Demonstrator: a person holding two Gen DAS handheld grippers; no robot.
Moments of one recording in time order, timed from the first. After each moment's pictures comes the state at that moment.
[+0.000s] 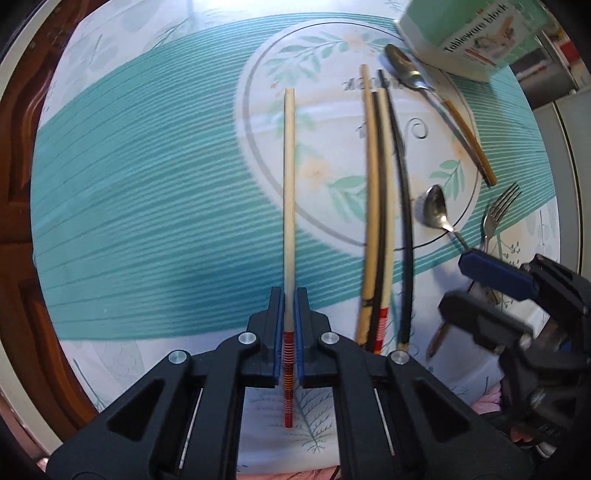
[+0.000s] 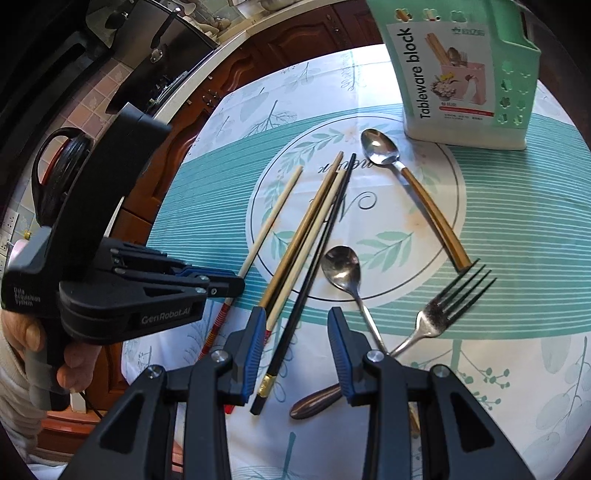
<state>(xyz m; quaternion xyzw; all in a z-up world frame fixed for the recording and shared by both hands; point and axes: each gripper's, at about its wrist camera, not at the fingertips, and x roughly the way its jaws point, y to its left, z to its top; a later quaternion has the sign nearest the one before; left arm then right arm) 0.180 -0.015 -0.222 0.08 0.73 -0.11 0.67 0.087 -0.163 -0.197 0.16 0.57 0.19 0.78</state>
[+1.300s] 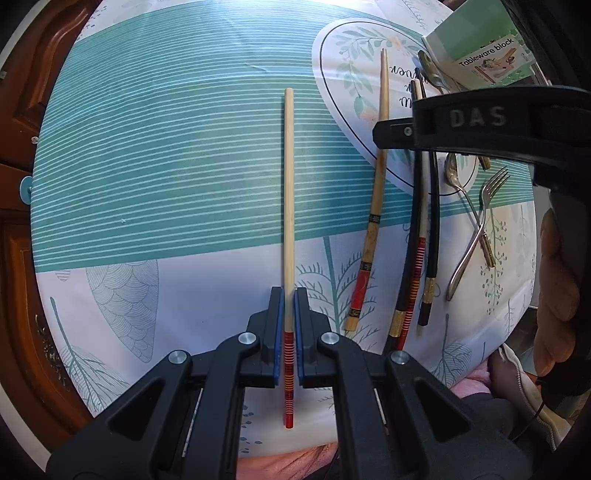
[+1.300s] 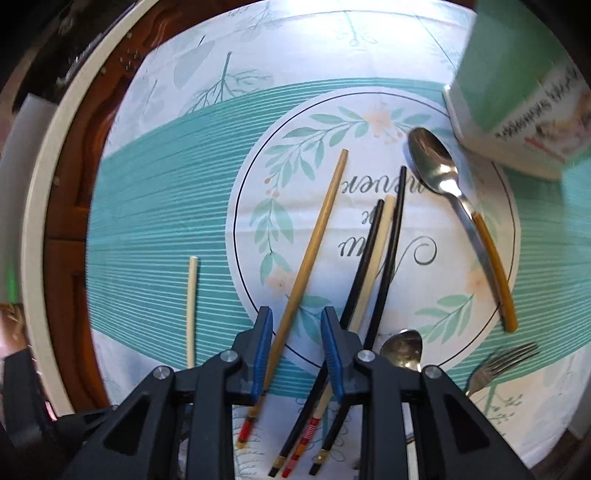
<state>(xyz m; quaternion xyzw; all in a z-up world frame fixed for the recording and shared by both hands) 0.132 0.085 -0.226 -0.01 0.73 -0.12 0.68 0.182 -0.074 -0.220 0.09 0.70 0.05 0.70</state>
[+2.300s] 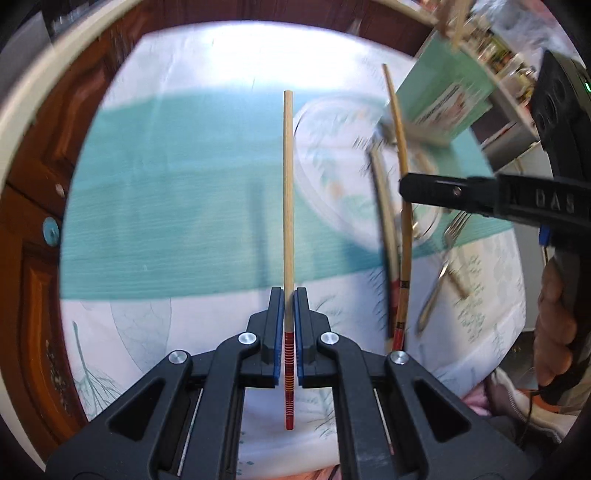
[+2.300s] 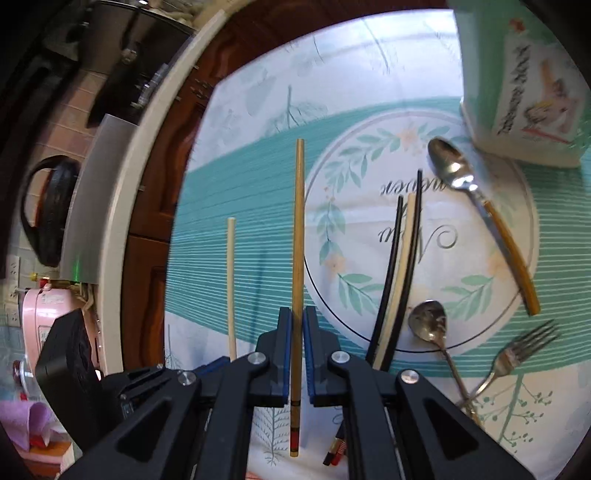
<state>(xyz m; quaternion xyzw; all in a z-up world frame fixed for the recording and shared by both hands) 0.113 0.074 -0.163 -0.02 0.58 -0.14 0.80 0.137 -0.135 -0.178 0.21 0.62 0.18 0.74</state>
